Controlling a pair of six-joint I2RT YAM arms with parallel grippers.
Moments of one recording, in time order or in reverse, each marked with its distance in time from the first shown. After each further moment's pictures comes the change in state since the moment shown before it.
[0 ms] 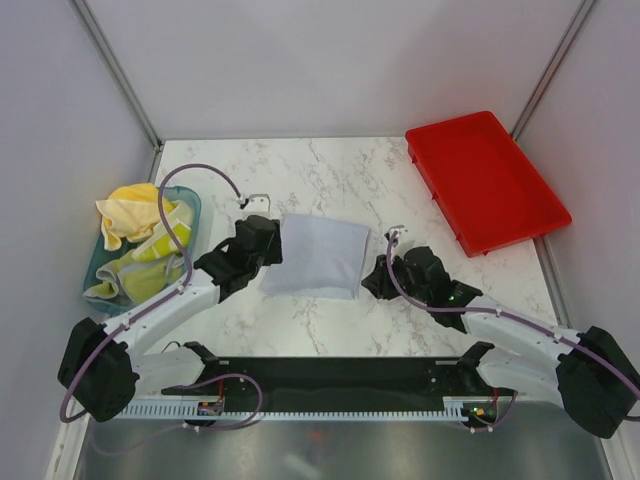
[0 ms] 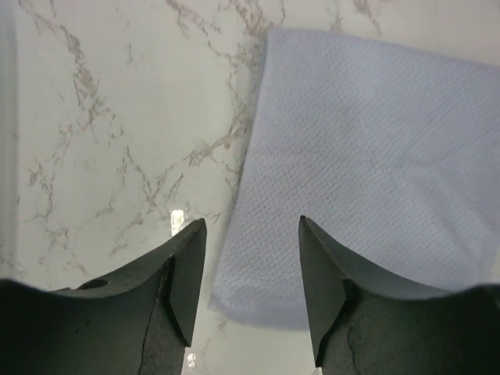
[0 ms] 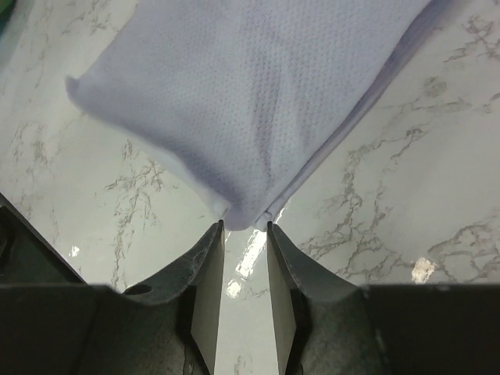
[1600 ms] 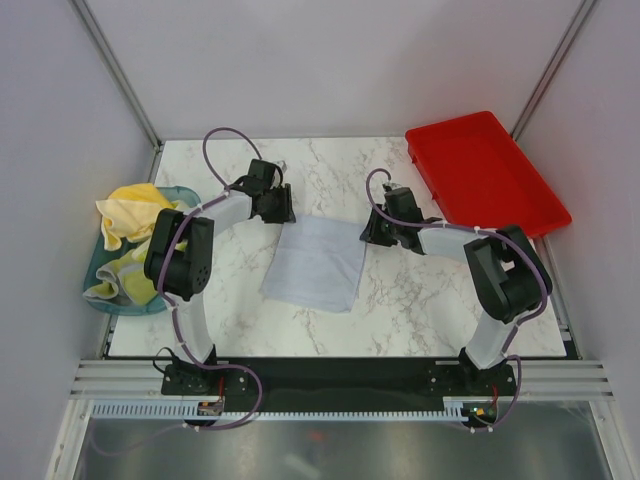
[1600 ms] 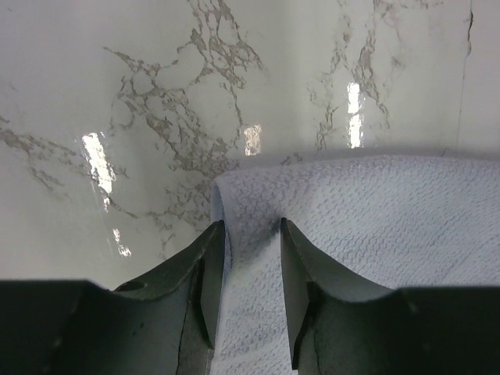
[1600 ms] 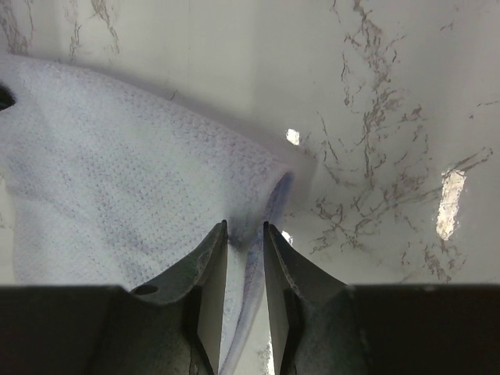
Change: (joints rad) left arm 0.330 0.791 0.582 -0.004 0.608 0.125; right arm -0.277 0.713 0.537 -0.081 -0.026 0.126
